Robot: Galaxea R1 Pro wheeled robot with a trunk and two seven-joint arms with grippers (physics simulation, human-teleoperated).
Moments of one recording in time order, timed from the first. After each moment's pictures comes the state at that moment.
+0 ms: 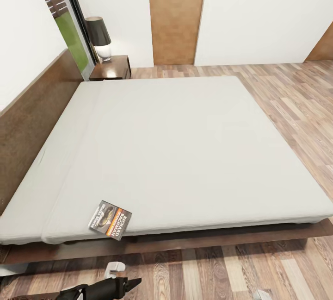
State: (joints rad) left arm -0.36 0.07 0.10 -0.45 0.09 0.23 -0.90; right arm -0.50 -0.29 -0.09 0.08 -0.08 0.07 0.96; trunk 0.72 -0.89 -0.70
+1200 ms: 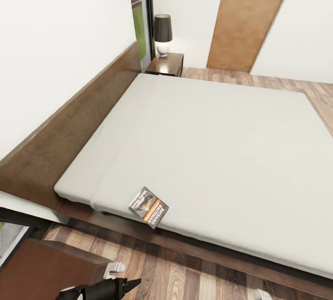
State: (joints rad) left arm -0.36 0.07 0.10 -0.45 0.09 0.23 -0.89; right arm -0.50 -0.29 -0.09 0.08 -0.08 0.07 0.96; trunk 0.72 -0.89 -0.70
